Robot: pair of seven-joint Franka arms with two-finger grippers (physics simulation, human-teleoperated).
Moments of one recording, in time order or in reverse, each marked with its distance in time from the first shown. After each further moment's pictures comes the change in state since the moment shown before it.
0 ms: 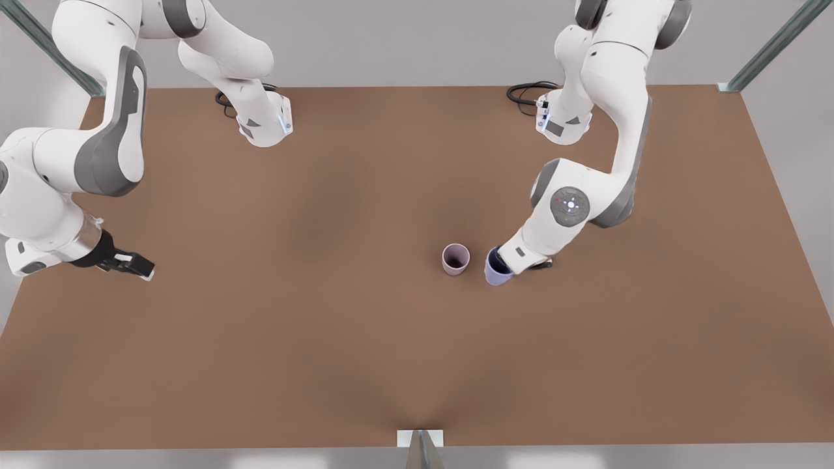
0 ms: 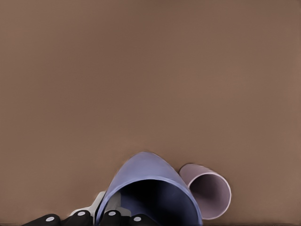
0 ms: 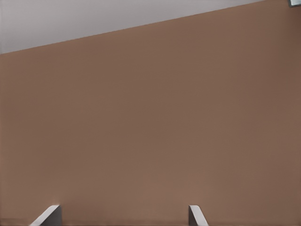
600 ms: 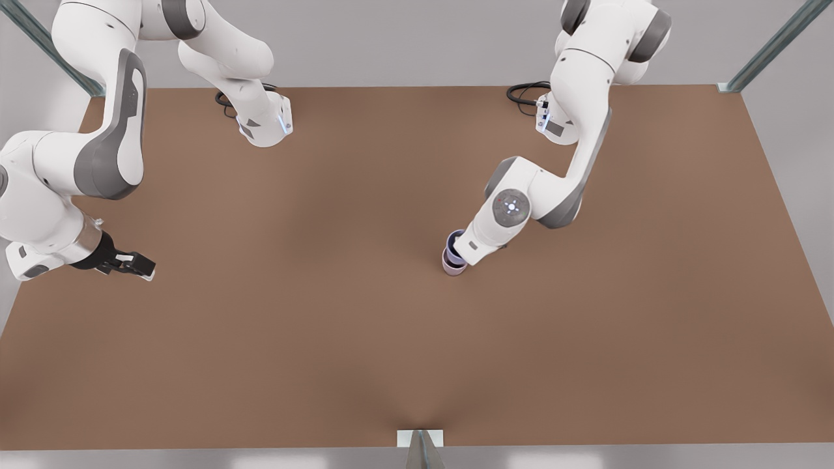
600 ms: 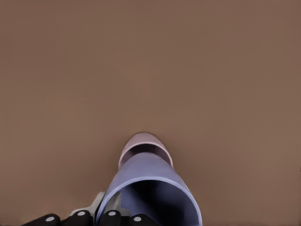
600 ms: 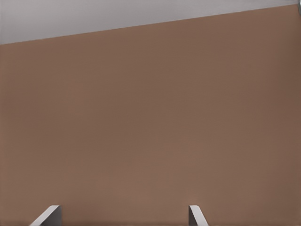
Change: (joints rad) left arm -0.064 0.080 -0.080 0.043 -0.043 -0.068 -0.271; right arm -0.003 0.008 -0.001 0.002 0.003 0.005 -0.067
